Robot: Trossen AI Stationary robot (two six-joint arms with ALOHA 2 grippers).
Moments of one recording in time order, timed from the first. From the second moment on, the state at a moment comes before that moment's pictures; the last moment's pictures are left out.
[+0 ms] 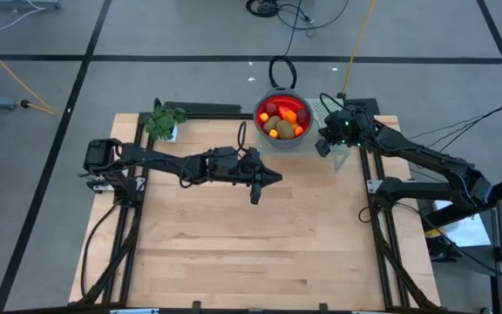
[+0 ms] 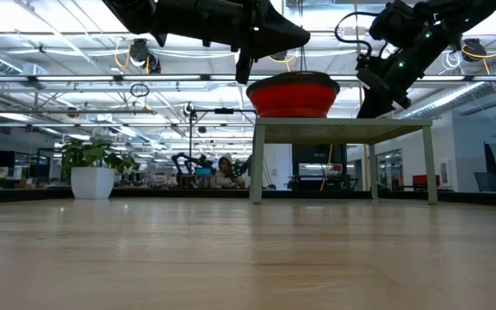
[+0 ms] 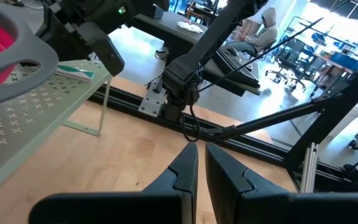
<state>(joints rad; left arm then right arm) 0.04 1.69 1.07 0.48 0.08 -0.34 -0.68 1.02 0.73 -0.40 0.05 0.04</state>
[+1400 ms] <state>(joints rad) 0.04 1.69 1.07 0.50 0.08 -0.34 -0.59 0.90 0.73 -0.63 0.11 0.15</state>
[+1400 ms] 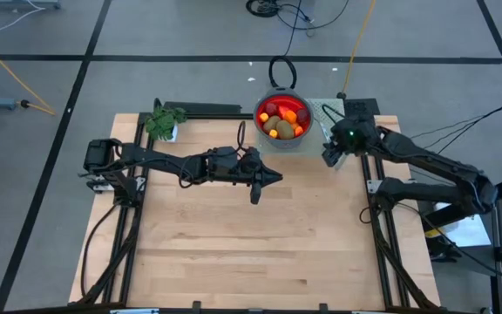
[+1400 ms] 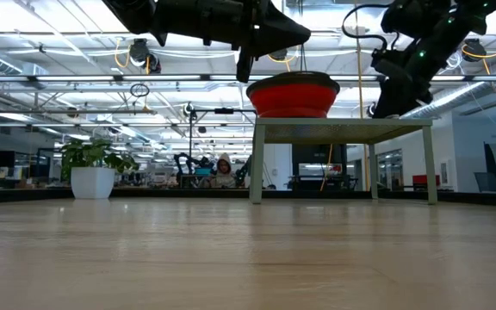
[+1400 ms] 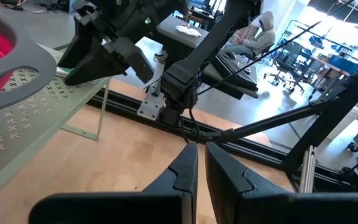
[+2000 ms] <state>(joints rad) 0.04 1.69 1.07 0.50 0.08 -0.34 -0.55 0.92 0.73 -0.65 0.19 0.17</state>
